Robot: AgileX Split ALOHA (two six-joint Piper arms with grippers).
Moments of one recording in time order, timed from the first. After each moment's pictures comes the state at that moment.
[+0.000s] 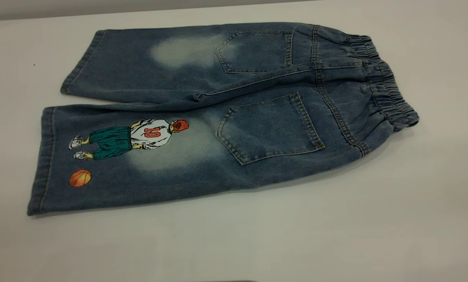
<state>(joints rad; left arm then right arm) 0.04 -0.02 -0.49 -0.08 1.14 0.15 0.08 -0.01 -0.47 0.04 1.14 0.03</state>
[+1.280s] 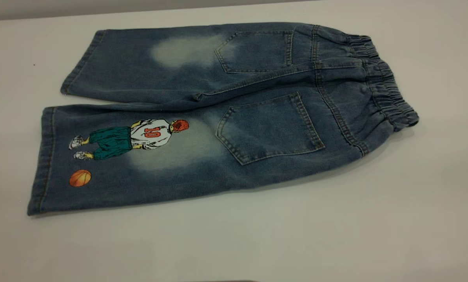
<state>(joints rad) 0.04 0.27 -0.58 -0.10 1.05 0.03 0.08 0.20 -0.59 0.03 1.08 0.09</state>
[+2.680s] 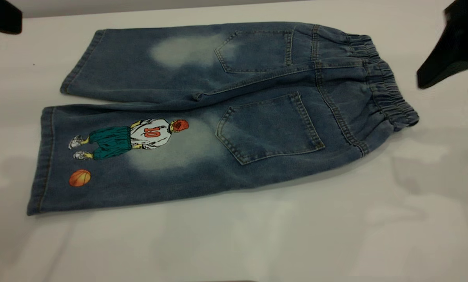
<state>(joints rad) 0.04 1.23 -0.59 -0.94 0.44 0.81 0.08 1.59 -0.63 0.87 0.39 -0.48</state>
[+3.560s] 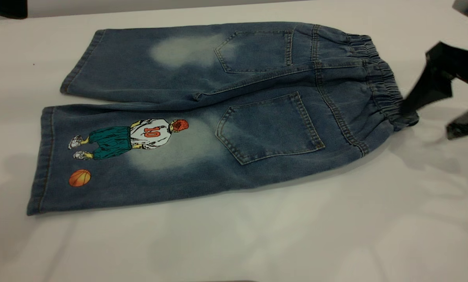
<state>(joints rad) 0.04 1.23 -0.59 -1.03 0.43 0.89 -0.06 1.93 -0.73 1.30 0.48 -0.96</state>
